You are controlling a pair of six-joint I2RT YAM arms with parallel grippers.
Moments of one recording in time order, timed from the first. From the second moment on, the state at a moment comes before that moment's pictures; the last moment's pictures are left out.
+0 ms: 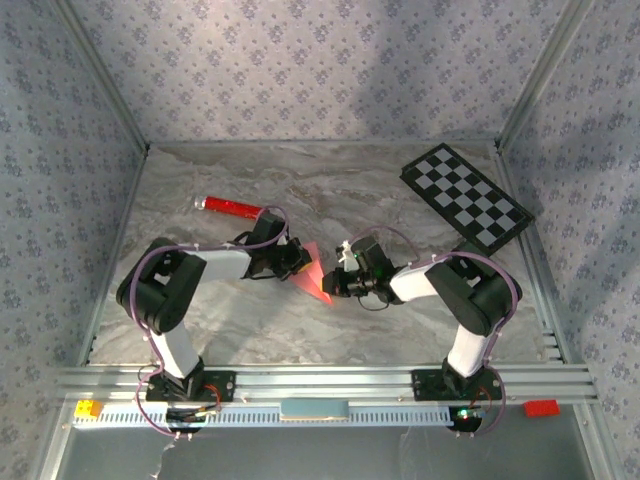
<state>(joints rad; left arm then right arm) -0.57 1.75 0.81 0.08 0.42 -1.12 0.68 1.76 0.62 0.40 -0.52 0.74</state>
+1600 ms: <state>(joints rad) -0.57 1.84 0.88 0.06 0.44 -1.06 0.67 1.77 0.66 0.32 -0.54 0.75</state>
